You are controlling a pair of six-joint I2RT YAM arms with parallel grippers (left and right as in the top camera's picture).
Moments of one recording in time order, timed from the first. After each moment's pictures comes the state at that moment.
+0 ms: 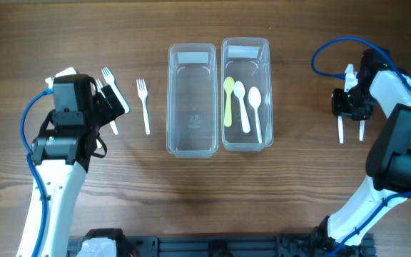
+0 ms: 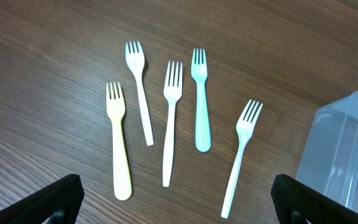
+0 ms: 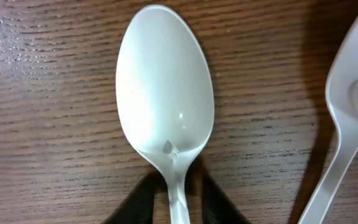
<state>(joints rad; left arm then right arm) 0.00 1.17 0.97 -0.67 -0.22 -0.42 -0.29 2.04 1.35 -0.80 0.01 -0.14</state>
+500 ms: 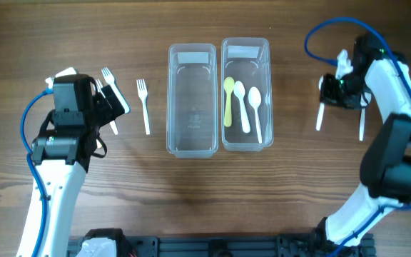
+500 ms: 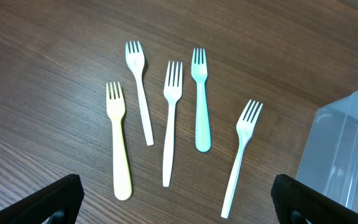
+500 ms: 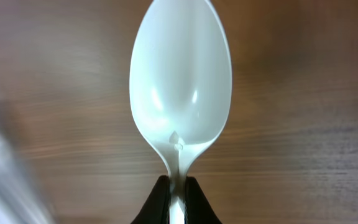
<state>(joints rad) 0.00 1.17 0.97 -0.67 -0.22 -0.42 -0.19 1.94 1.48 -0.97 -0.18 0.02</state>
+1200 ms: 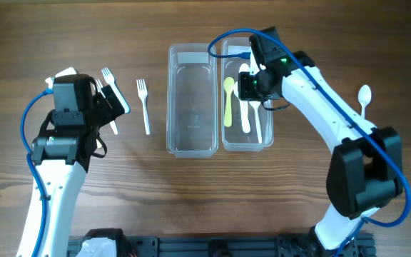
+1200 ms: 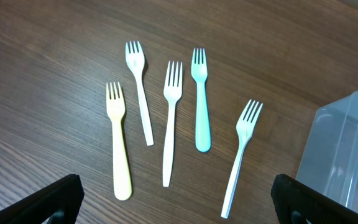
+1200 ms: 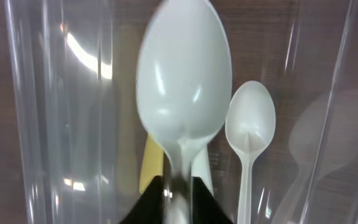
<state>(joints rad) 0.00 1.17 0.97 -0.67 -0.22 -0.42 0.35 1.88 1.46 -0.81 -0.13 0.33</state>
